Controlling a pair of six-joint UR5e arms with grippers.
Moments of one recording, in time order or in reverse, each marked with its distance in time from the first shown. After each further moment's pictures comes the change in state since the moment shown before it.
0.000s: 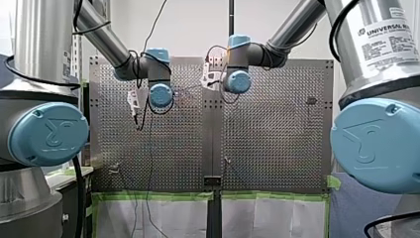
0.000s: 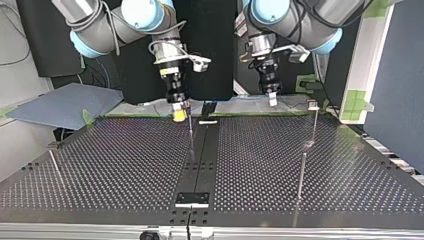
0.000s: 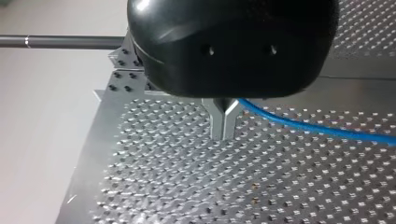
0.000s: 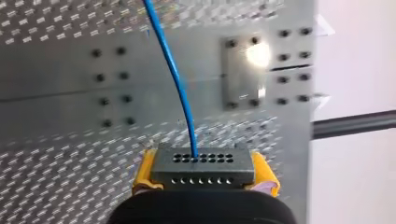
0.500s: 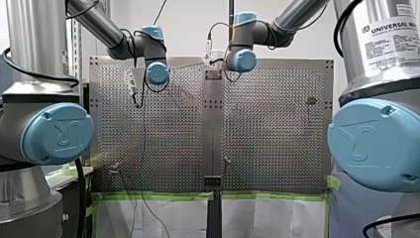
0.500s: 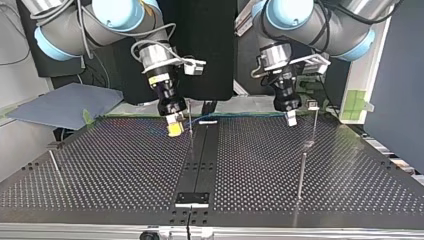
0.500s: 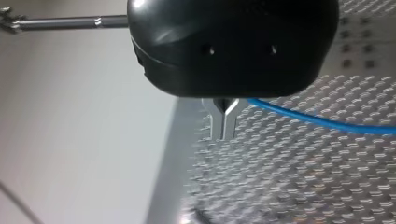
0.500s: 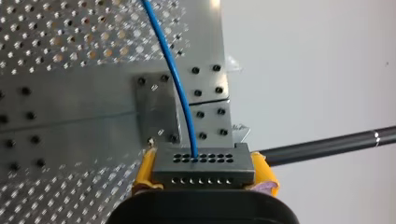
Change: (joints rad) left arm 0.083 0.109 0.122 -0.114 0.034 -0.033; right arm -0.037 -0.064 -0.105 0.097 -0.138 0.011
